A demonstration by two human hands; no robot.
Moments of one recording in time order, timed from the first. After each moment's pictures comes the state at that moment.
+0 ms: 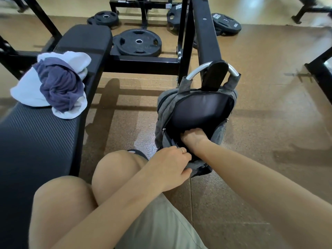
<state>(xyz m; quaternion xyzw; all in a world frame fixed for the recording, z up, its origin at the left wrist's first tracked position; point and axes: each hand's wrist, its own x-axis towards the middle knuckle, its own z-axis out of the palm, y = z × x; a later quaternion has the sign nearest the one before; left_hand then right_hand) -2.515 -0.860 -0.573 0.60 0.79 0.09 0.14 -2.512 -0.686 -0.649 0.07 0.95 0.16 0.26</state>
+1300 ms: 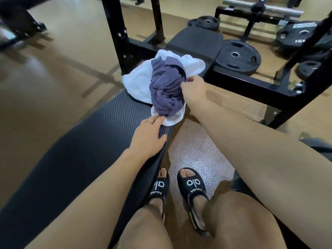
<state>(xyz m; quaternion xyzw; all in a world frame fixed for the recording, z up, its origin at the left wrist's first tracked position) -2.784 -1.062 -0.638 0.17 0.96 0.19 0.09 -2.885 -0.880 -0.606 0.23 0.84 -0.49 -0.07</state>
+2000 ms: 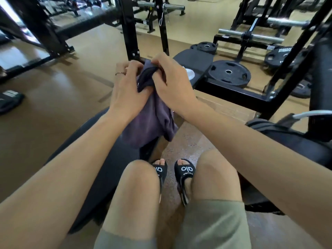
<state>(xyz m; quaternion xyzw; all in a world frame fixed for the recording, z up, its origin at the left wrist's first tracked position) -2.671 -1.079 -0.446 0.12 0.91 0.34 -0.20 -2.674 -0.935 -0.441 -0.22 0.81 -0.46 -0.30</state>
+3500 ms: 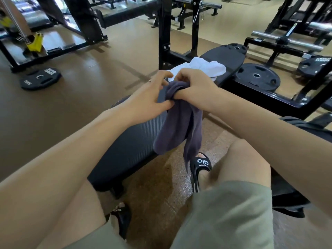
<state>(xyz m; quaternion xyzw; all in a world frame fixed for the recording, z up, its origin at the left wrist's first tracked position) -2.571 -1.152 -0.440 0.19 0.92 0.35 -0.01 -2.602 -0.973 -0.425 -0.18 0.91 -0.38 -0.02</state>
